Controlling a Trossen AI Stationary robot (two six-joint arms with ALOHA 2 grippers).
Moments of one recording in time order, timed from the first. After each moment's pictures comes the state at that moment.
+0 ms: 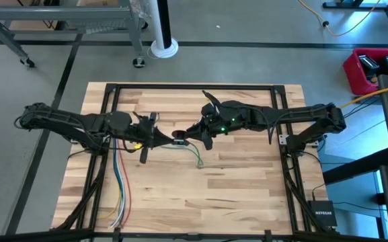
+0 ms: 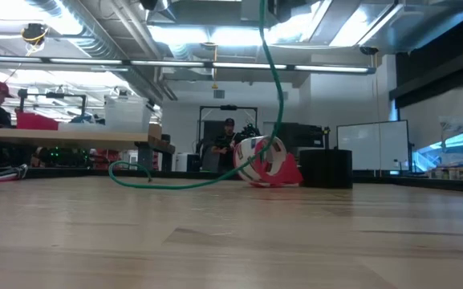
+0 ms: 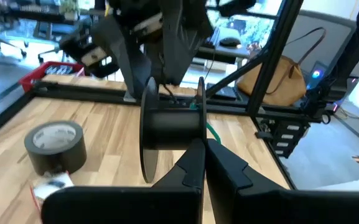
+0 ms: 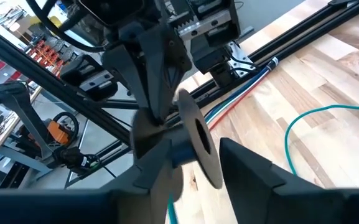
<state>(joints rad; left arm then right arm) -0.14 1.03 0.85 -0.01 -0.06 -0.15 0.02 1.49 1.32 -0.13 -0.12 0.62</state>
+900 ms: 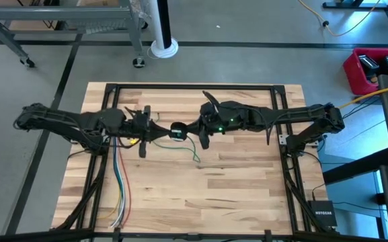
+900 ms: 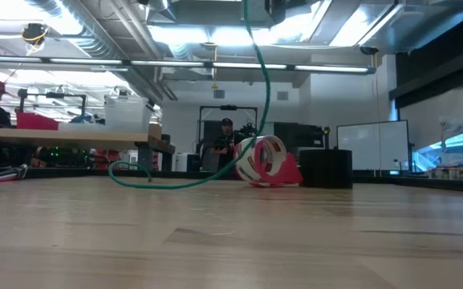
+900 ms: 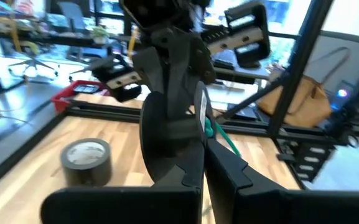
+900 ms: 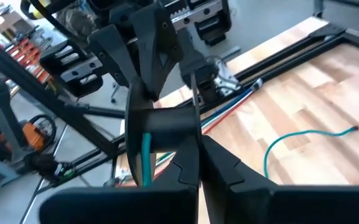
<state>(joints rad) -0.14 0.97 0.85 0.00 -0.17 -0.12 0.02 1.51 1.32 -0.09 -0.03 0.52</state>
